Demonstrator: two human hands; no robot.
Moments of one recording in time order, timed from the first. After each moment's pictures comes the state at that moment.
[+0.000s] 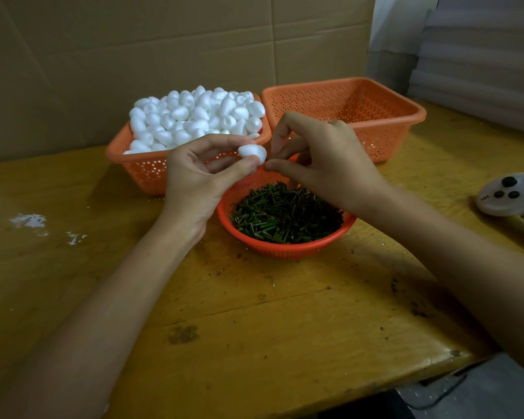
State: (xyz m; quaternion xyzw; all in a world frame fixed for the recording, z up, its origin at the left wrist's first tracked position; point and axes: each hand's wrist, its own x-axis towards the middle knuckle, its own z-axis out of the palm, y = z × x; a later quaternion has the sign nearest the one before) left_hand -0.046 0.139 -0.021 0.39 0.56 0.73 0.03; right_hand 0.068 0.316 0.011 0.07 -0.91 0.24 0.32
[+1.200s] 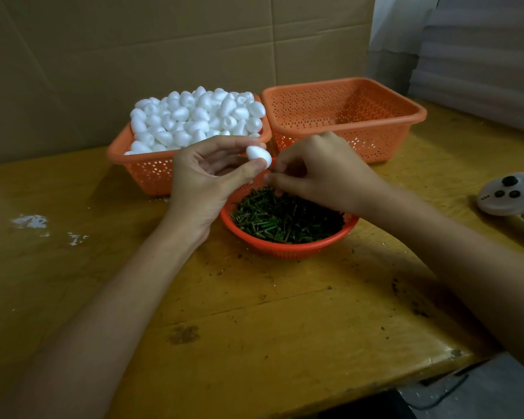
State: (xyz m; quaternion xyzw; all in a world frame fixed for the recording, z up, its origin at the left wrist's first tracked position) left_hand -0.040 0.142 -0.019 0.40 0.58 0.71 0.03; right_hand 0.064 0.318 0.010 0.06 -0.96 0.15 0.23
